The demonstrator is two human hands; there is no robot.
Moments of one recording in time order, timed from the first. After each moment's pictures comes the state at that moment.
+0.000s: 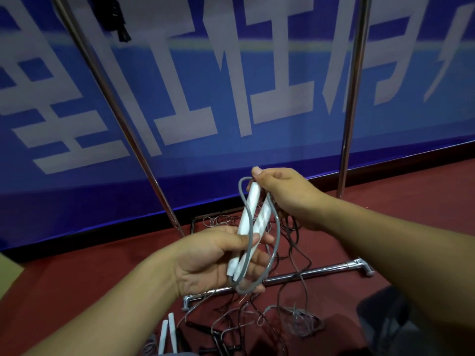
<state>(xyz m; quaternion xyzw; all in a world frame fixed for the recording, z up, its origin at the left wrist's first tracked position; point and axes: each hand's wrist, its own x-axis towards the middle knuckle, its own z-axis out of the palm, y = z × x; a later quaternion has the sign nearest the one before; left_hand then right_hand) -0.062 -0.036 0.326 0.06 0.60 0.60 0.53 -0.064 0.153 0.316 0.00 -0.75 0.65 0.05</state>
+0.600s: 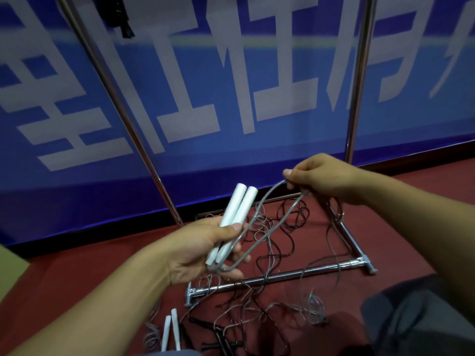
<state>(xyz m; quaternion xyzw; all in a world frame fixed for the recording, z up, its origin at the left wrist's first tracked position) -0.076 -0.047 0.320 0.04 0.70 0.58 0.40 -0.068 0.221 0.321 -0.06 -0.87 0.50 0.00</state>
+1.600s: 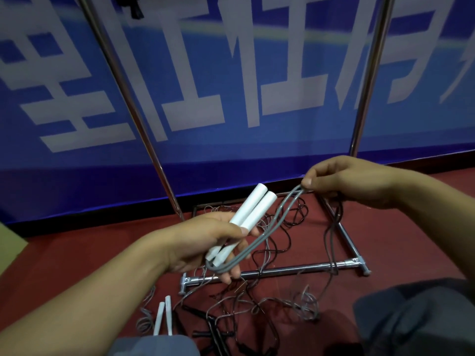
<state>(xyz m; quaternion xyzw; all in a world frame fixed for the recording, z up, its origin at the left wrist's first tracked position) -0.070 -0.047 0.326 0.13 0.71 0.52 0.46 -0.040 0.238 0.333 0.00 -0.83 0.54 -0.12</state>
